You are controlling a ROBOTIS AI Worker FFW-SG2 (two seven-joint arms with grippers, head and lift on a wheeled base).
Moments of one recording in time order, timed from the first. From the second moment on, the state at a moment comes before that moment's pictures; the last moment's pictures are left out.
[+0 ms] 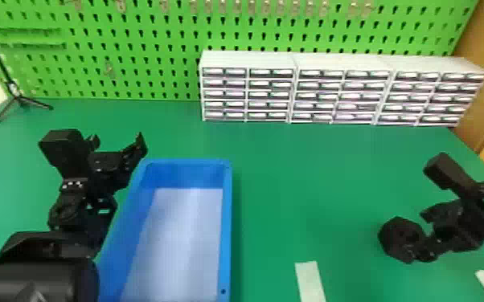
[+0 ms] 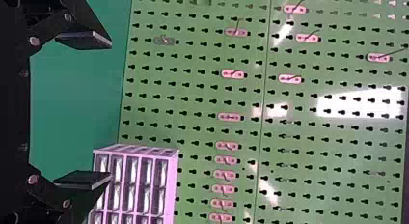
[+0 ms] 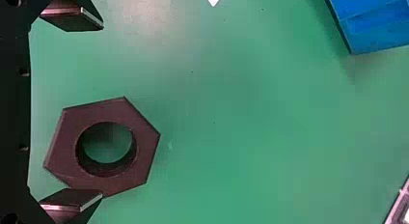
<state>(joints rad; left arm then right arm) -0.02 0.12 0.00 -1.72 0.19 0.10 0.05 -0.13 -0.59 0.05 -1.75 0.45 0.88 1.29</state>
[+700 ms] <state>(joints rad) -0.02 0.12 -0.01 -1.72 0.20 0.10 0.05 -0.16 -0.56 0.19 -1.71 0.54 0.87 1.31</state>
